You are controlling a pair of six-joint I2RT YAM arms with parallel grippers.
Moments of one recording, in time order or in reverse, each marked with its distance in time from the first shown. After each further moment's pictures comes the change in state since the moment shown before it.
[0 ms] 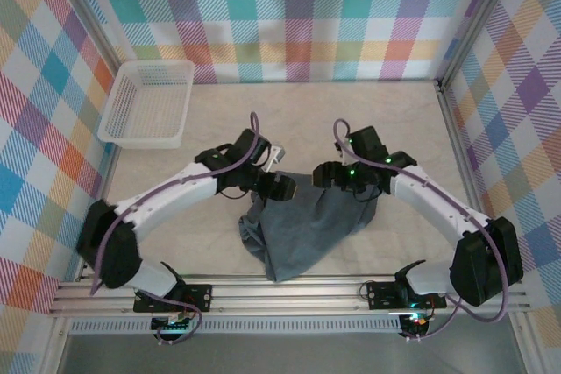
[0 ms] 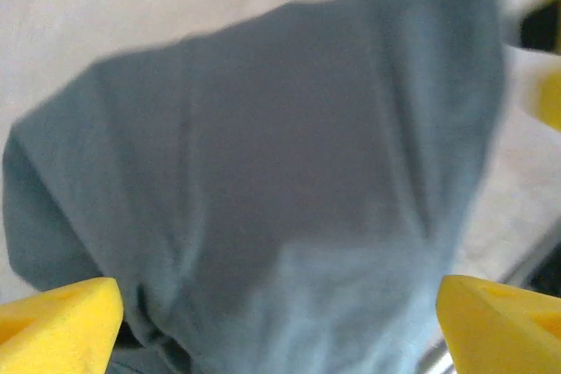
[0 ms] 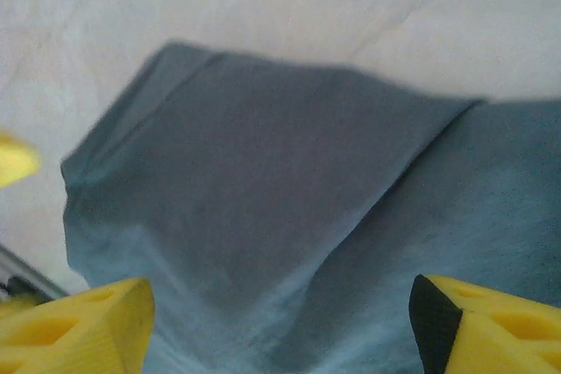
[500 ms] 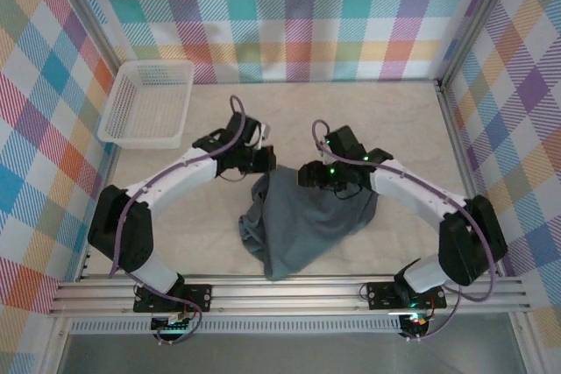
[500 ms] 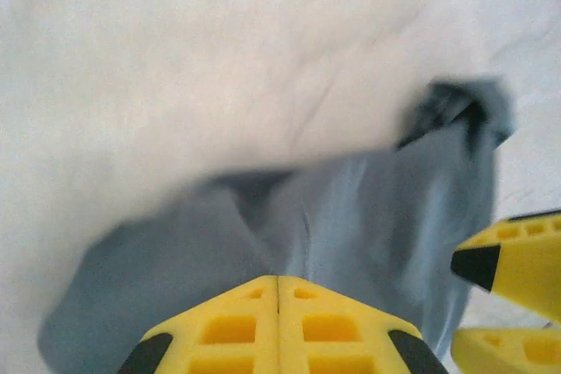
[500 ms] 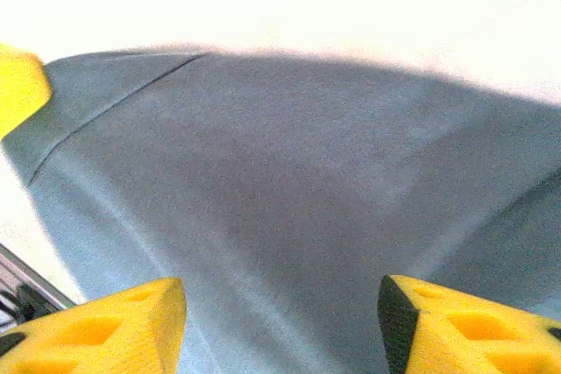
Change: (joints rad) left arm 0.155 0.058 0.114 0.143 0.058 -0.121; right arm 0.090 0.091 0.098 0.087 0.083 0.071
